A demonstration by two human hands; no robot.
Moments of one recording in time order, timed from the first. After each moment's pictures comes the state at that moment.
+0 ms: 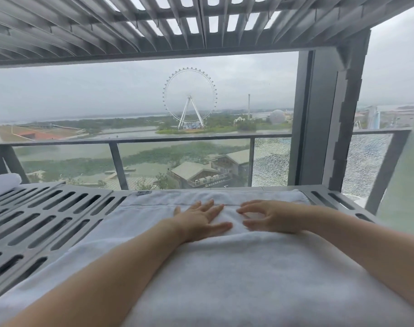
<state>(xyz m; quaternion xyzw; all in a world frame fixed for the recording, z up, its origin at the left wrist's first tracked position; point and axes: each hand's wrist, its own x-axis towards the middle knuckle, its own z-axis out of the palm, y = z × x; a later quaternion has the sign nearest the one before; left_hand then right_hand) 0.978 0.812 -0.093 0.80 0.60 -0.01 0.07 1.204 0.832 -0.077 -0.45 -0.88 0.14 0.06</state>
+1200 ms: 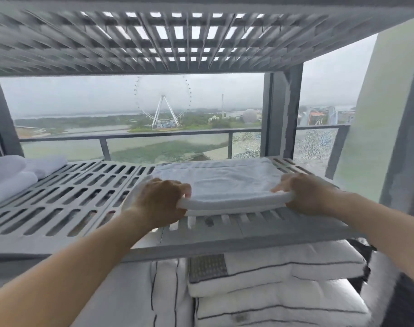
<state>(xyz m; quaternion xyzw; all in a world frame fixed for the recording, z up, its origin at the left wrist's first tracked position) 0.876 0.530 -0.061 0.83 0.49 0.16 -0.22 1.212 0.526 -0.045 -0.56 -0.82 -0.12 0.07</state>
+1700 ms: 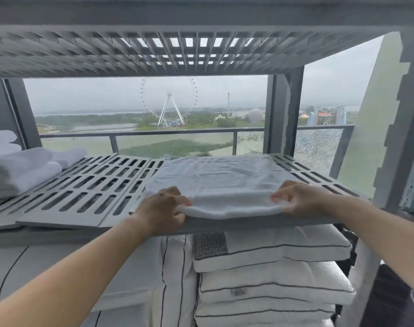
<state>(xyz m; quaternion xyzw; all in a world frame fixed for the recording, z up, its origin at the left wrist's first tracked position) 0.866 0.466 -0.078 0.83 0.55 0.13 -0.04 1.217 0.484 -0.062 -0.57 -0.81 0.07 0.10</state>
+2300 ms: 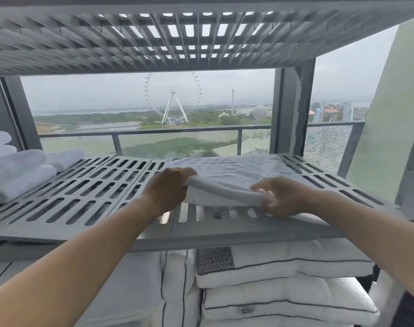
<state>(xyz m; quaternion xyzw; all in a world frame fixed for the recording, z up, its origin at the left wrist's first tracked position) 0.879 0.522 -0.044 0.80 0.54 0.24 -0.11 1.167 0.535 -0.056 -0.49 -0.86 0.02 0.14</state>
